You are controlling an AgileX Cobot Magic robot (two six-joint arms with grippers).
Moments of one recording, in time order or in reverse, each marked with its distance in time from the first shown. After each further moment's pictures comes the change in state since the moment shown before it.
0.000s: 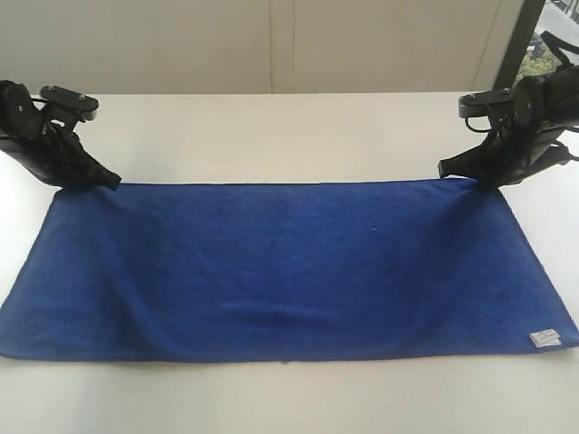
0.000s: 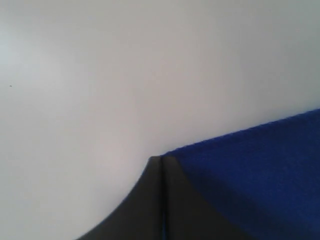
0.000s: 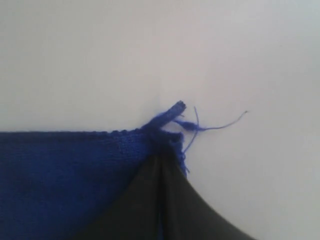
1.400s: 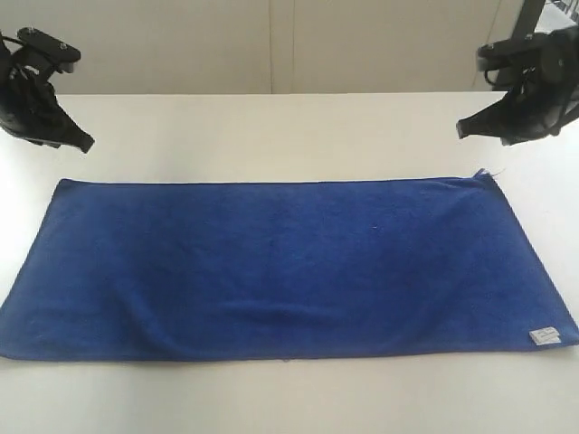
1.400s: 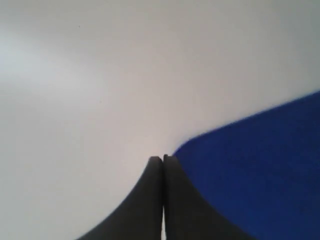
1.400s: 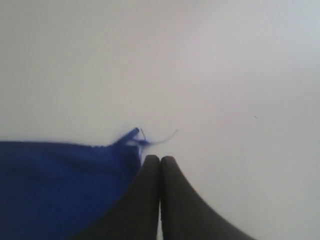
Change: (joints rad) left arm 0.000 -0.161 -0.083 0.132 0.240 0.000; right arm -0.003 -0.180 0.002 -0.088 0.053 0.000
